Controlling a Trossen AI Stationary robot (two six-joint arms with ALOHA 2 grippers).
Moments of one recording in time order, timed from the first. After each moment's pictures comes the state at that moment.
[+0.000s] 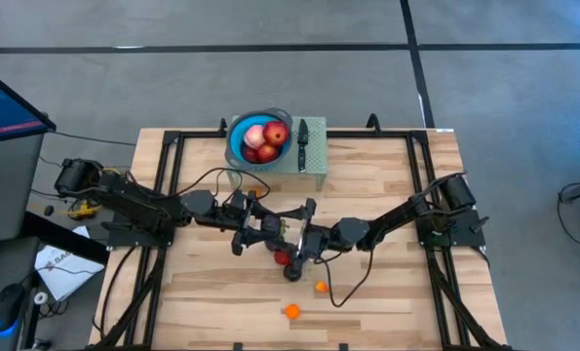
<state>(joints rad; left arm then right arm) -0.16 1.28 0.53 0.80 -0.03 -0.40 0.28 1.89 0.90 1.20 0.41 -0.63</state>
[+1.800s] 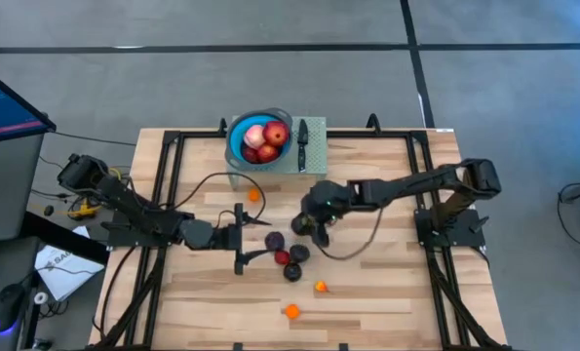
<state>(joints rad) -0.42 1.29 0.53 0.60 -0.53 0.20 0.00 1.64 0.99 -0.11 -0.16 0.16</state>
